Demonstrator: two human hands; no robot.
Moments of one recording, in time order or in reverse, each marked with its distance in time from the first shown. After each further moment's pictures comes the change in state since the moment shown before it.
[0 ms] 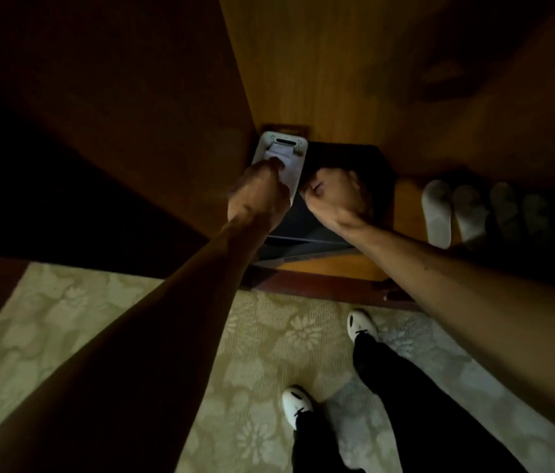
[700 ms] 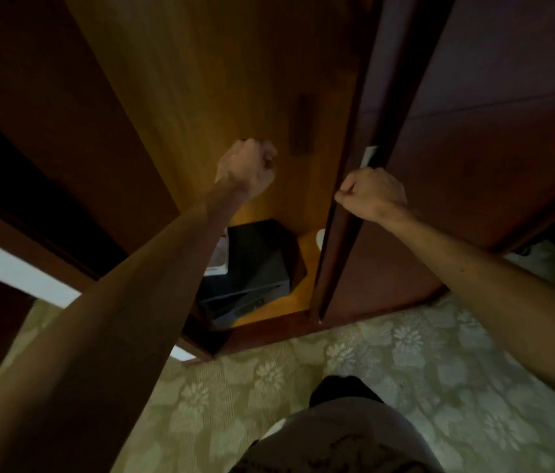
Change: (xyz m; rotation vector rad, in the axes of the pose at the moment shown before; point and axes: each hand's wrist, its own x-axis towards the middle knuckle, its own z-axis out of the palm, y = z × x) left_hand -0.173 0.192 -0.220 -0.048 0.156 0.619; right_hand -0.295 -0.008 -0.346 -0.228 0.300 0.177
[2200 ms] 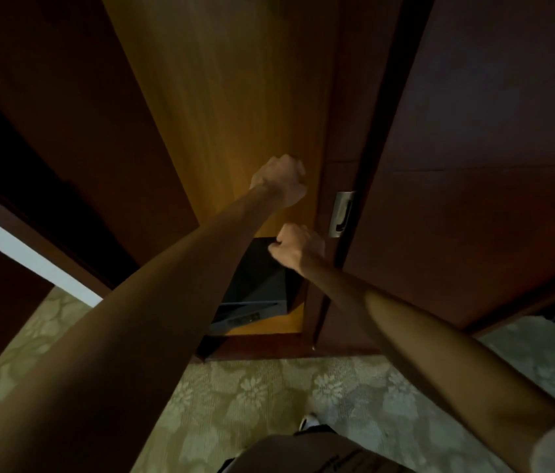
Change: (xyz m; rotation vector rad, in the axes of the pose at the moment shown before) left_hand 0.054 0.098 0.019 0.018 -0.078 -0.238; right_hand 0.011 -0.036 0.049 0.041 -0.223 -0.173
